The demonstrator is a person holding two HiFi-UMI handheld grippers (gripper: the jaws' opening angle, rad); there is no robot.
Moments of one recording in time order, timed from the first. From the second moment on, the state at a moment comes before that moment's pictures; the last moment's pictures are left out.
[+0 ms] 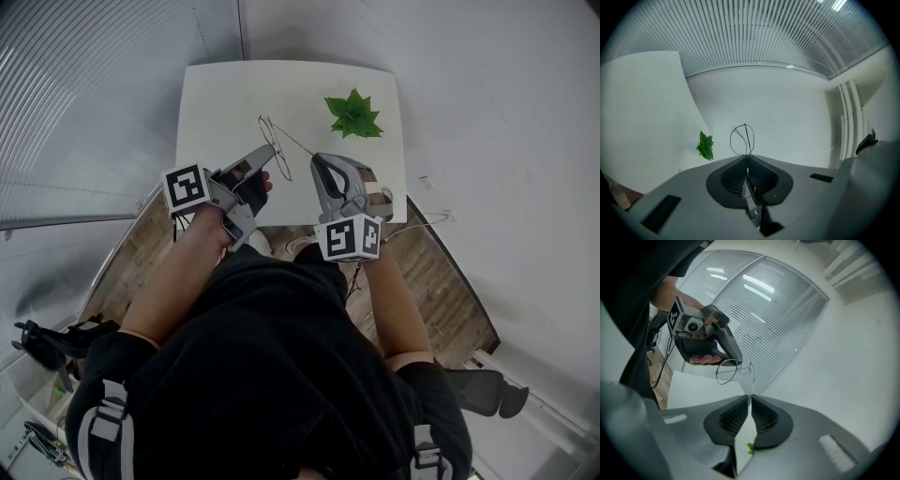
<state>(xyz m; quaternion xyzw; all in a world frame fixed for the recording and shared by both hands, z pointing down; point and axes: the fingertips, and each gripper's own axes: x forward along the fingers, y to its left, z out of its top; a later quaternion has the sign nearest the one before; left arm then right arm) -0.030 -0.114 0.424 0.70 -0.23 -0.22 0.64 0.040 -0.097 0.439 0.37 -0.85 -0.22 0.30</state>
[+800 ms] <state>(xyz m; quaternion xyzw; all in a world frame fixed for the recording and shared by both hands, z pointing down) -0.035 -0.118 0.418 0.70 -0.23 -0.23 0.64 0.001 -0.070 0.452 0.32 -0.88 -0.21 0.29</state>
